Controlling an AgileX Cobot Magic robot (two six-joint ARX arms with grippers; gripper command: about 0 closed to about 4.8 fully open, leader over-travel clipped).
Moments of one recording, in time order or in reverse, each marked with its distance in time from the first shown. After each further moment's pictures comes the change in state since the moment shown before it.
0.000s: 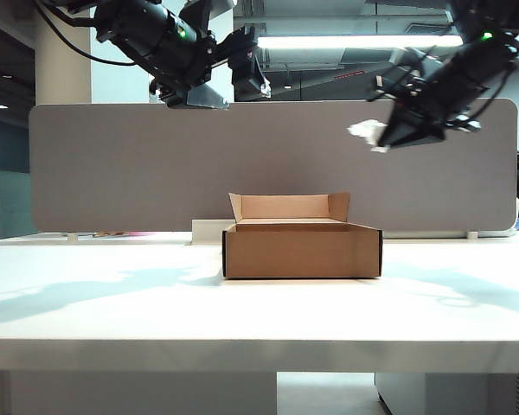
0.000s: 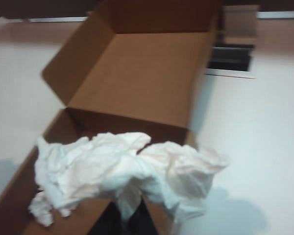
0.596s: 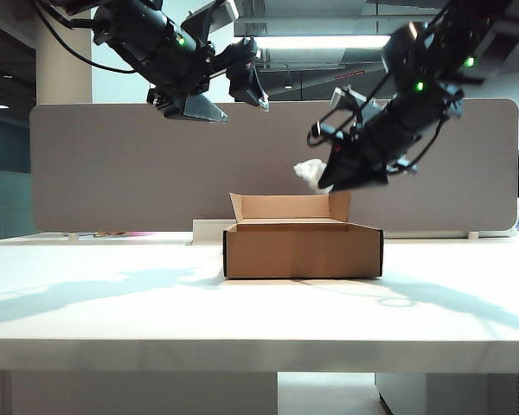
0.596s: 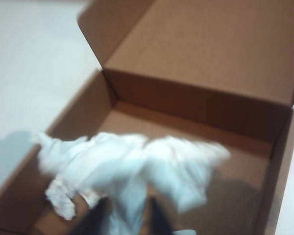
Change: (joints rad) left arm 0.000 -0.001 0.000 -0.085 0.000 0.000; right arm 0.146 0.147 -0.002 0.101 0.051 -0.001
